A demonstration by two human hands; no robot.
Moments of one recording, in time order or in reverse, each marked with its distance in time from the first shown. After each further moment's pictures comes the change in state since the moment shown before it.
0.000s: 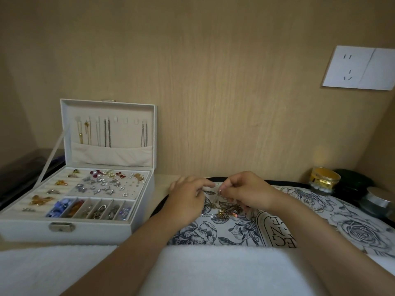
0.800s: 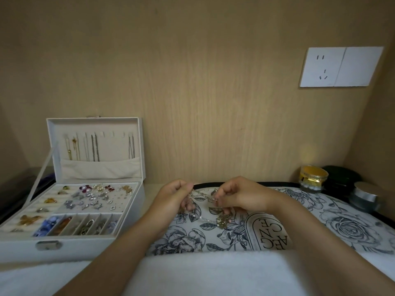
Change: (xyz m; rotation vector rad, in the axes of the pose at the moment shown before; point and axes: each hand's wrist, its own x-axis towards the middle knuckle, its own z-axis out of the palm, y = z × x) left_hand 0.006 0.000 -0.004 -0.783 -0.034 -0.256; right_hand -0.005 0.012 -0.024 0.023 -0.195 -0.076
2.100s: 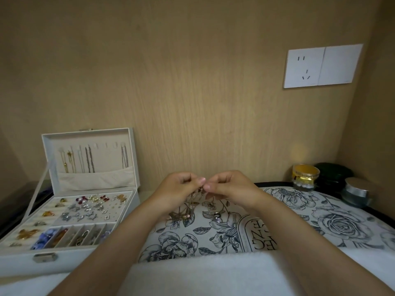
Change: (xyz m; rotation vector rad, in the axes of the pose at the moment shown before) left_hand 0.013 0.053 0.023 0.391 -0.121 0.084; right_hand 0.004 0.003 0.000 0.400 0.211 -0.174
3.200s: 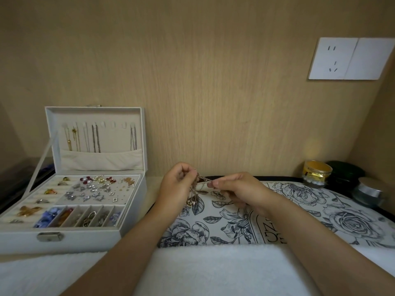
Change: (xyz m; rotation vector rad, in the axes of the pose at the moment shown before) left_hand -0.011 -0.045 0.008 -0.315 0.348 0.039; right_hand 0.001 0.010 0.021 -0.041 0.069 0.220
